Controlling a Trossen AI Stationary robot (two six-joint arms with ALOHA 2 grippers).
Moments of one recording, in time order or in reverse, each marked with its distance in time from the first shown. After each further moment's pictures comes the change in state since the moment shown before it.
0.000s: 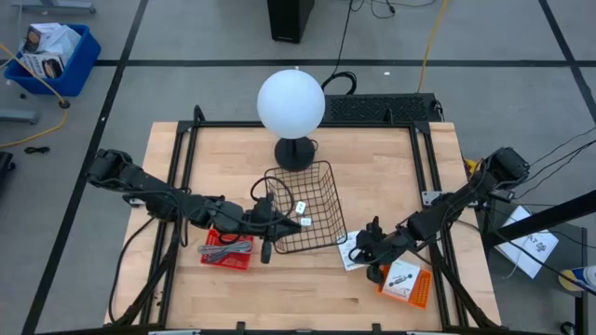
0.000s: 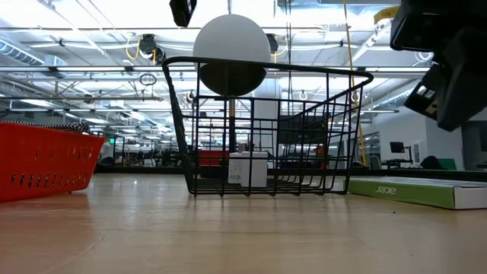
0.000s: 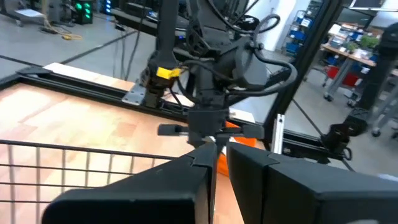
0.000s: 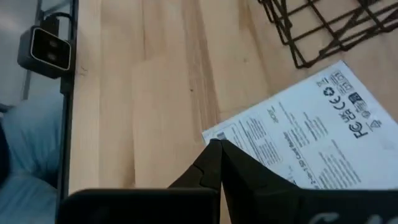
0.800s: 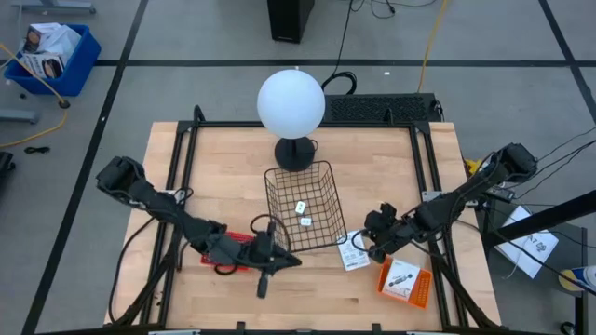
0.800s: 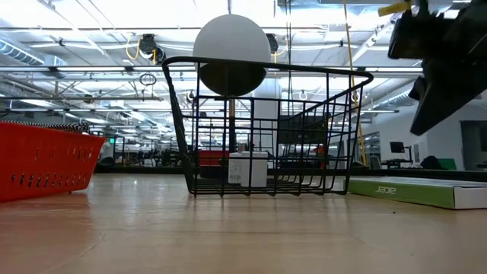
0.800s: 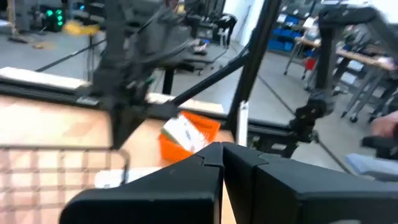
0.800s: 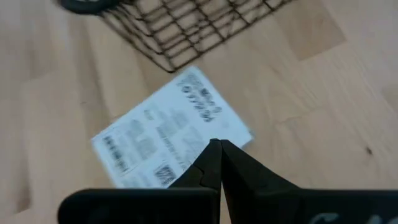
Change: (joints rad) left arm -0.200 0.141 0.066 0.100 -0.121 0.035; right arm -0.053 -0.150 -0.005 -0.337 0.212 0.053
